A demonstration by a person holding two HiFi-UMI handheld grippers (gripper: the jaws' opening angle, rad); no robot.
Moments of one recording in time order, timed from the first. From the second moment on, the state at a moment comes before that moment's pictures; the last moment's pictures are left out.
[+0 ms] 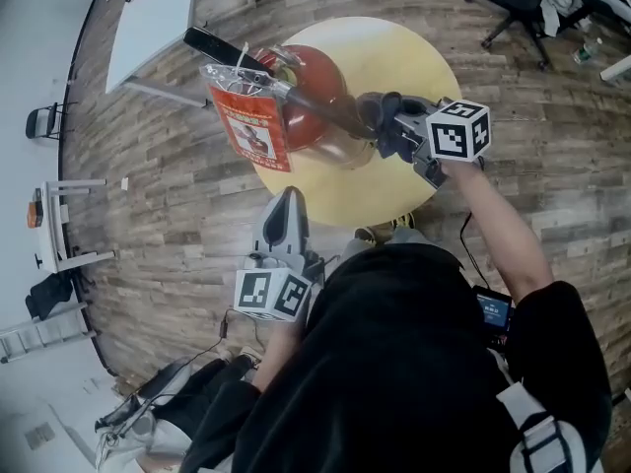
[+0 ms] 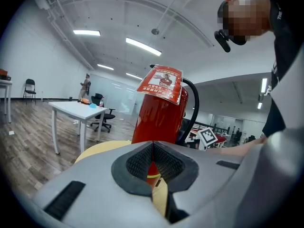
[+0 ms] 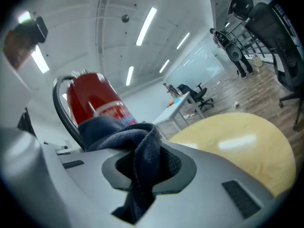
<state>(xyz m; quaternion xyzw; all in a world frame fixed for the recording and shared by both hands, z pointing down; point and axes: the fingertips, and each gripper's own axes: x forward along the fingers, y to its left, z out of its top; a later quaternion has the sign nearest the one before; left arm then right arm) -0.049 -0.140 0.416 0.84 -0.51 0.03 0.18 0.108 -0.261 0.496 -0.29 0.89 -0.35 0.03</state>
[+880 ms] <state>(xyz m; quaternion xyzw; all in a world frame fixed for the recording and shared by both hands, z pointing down) -0.045 -0.136 0.418 0.83 -0.53 0.04 0.18 0.101 -0.255 0.477 -0.29 0.94 -0.13 -0.09</state>
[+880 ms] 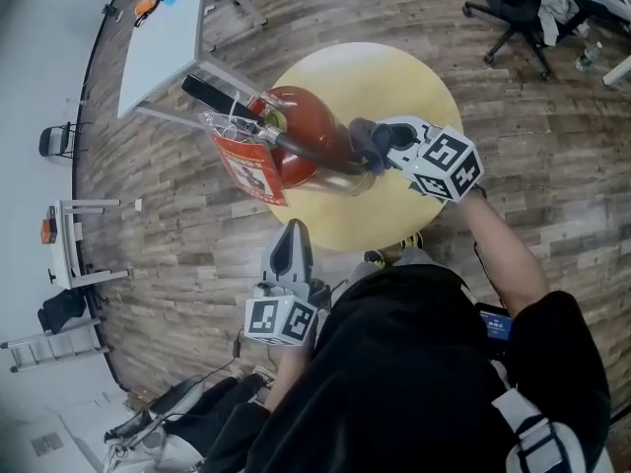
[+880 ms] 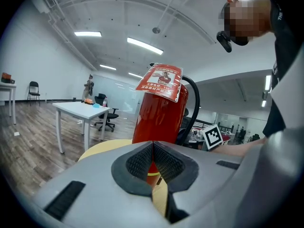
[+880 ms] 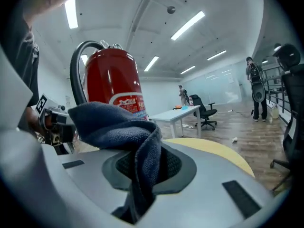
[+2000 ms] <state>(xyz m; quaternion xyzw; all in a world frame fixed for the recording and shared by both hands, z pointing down) -0.046 -0.135 0.417 0.82 -0.54 0.05 0.19 0.086 -0.297 0.591 -0.16 0.92 -0.33 -0.10</state>
